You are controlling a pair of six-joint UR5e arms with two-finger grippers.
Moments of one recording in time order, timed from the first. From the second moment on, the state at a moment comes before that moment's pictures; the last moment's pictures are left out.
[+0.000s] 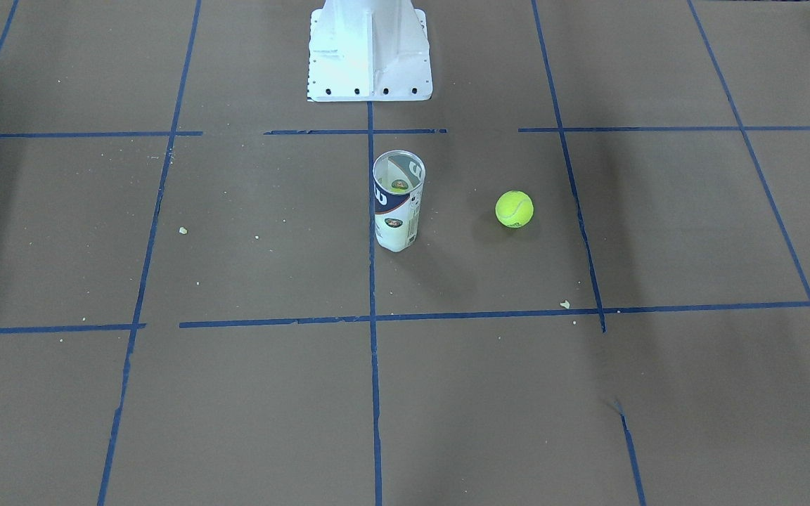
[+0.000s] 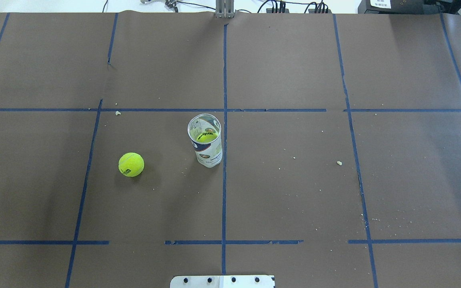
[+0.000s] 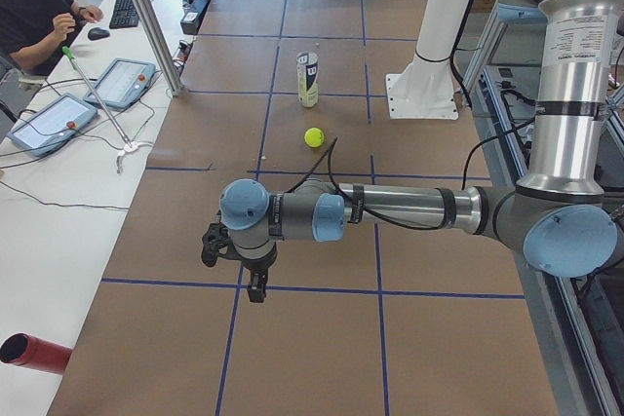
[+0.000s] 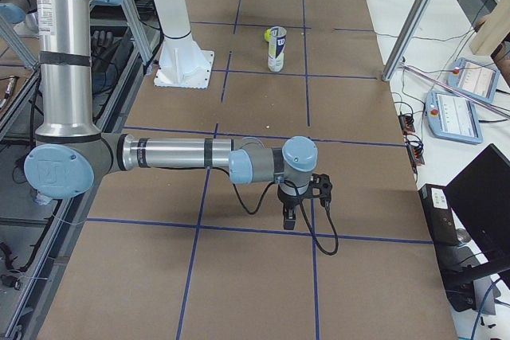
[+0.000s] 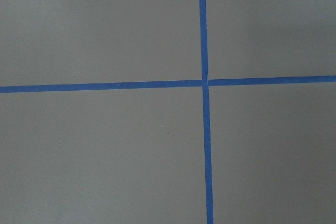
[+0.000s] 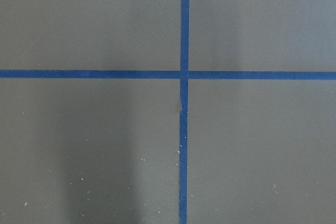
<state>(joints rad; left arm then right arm) -1.60 -1.59 -1.59 -1.54 -2.36 0.05 1.46 -1.60 1.62 -1.49 2.30 0.16</state>
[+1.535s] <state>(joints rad) -1.03 -1.71 -2.08 -1.58 -2.23 -1.01 1.46 -1.60 1.62 -1.49 2.30 0.16</state>
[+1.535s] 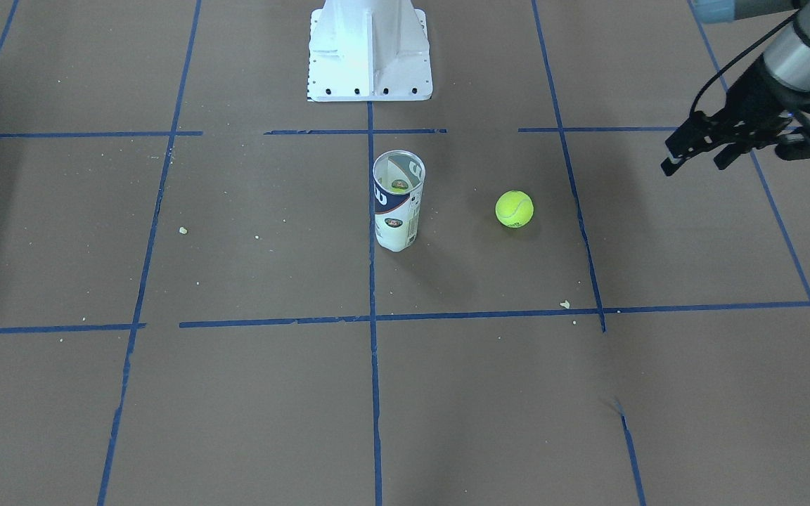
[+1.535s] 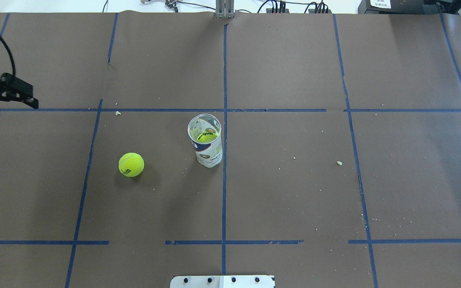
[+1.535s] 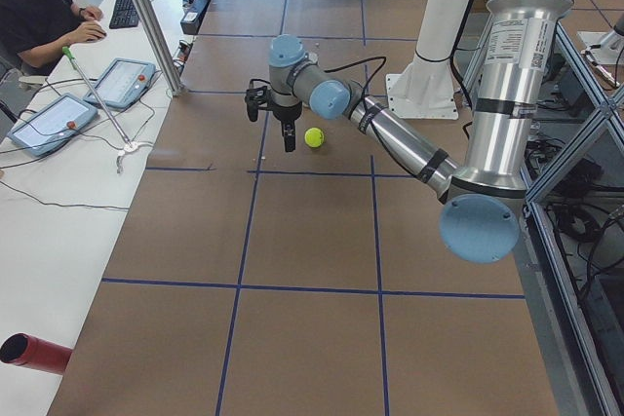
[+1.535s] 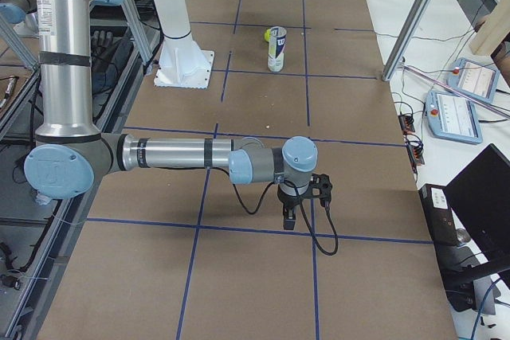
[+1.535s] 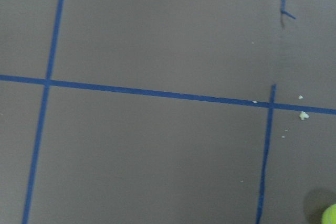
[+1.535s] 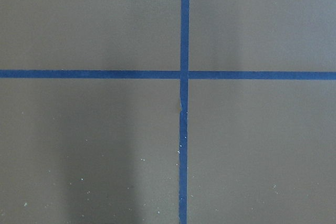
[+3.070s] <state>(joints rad) -0.62 -1.93 -1.80 -1.74 -1.93 -1.21 1.46 -1.60 1.62 -1.49 2.30 0.16</state>
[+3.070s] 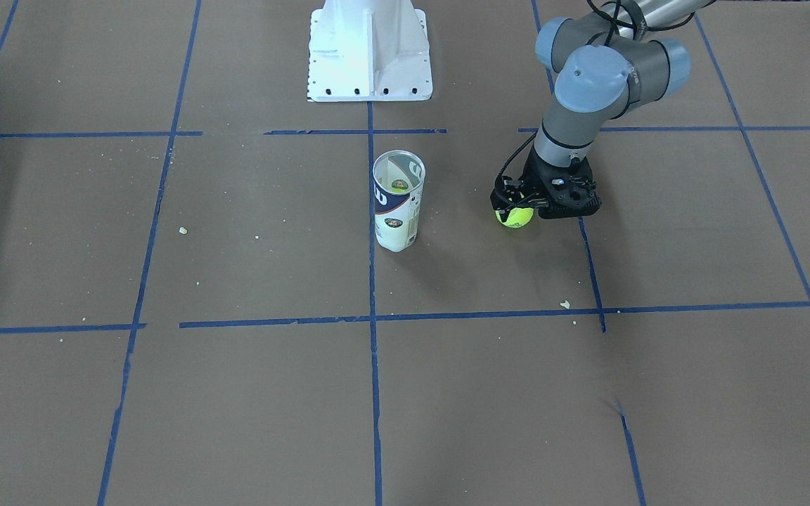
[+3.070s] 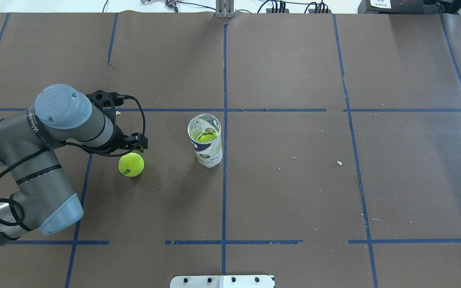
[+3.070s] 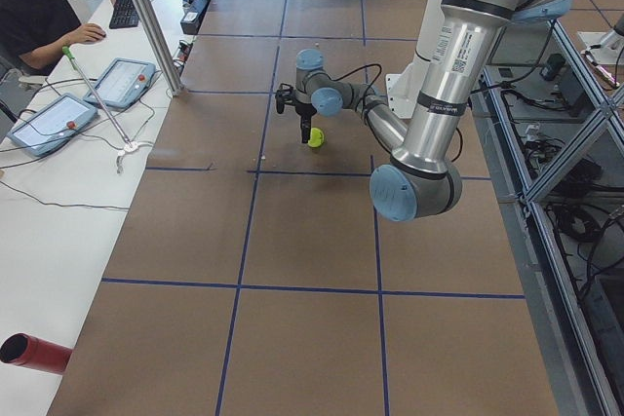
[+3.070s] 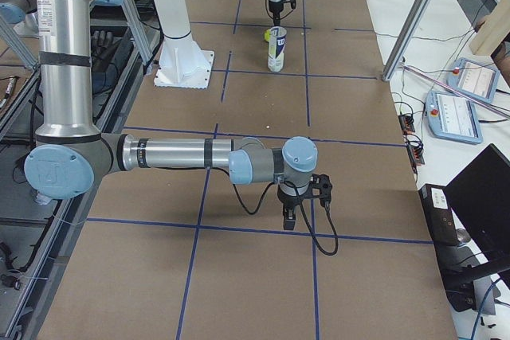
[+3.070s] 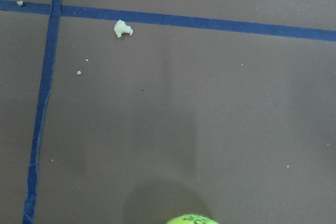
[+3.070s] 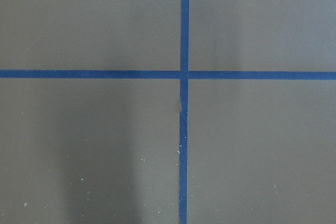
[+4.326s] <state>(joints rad) -0.59 -1.92 -1.81 -1.75 -1.93 -1.20 1.46 -1.60 1.62 -1.49 2.30 0.16</state>
